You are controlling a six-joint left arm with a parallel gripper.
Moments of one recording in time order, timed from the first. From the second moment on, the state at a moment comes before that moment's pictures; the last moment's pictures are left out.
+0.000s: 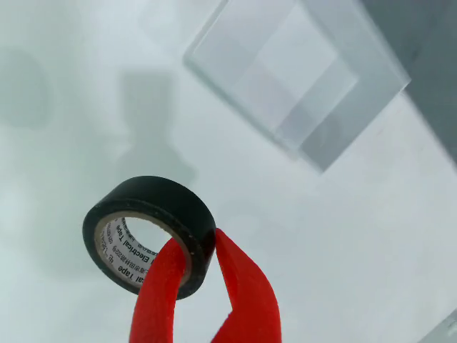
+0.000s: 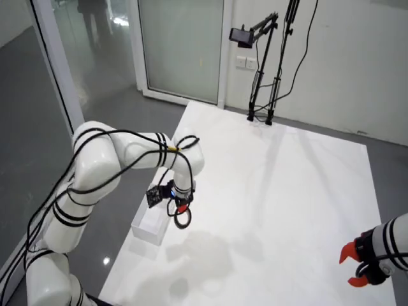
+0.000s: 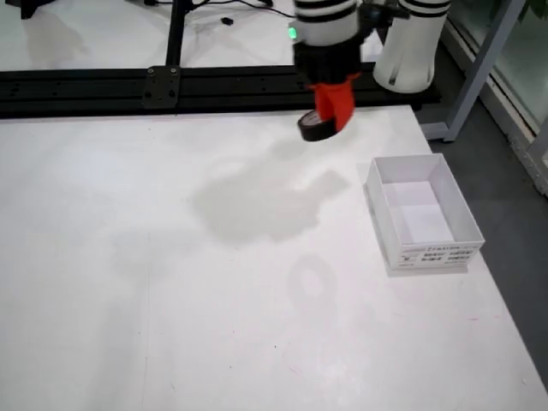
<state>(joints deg) -43.0 35.7 75.8 15.2 69.8 -87.0</state>
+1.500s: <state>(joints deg) -19.6 41.0 85.7 16.7 55.7 -81.8</state>
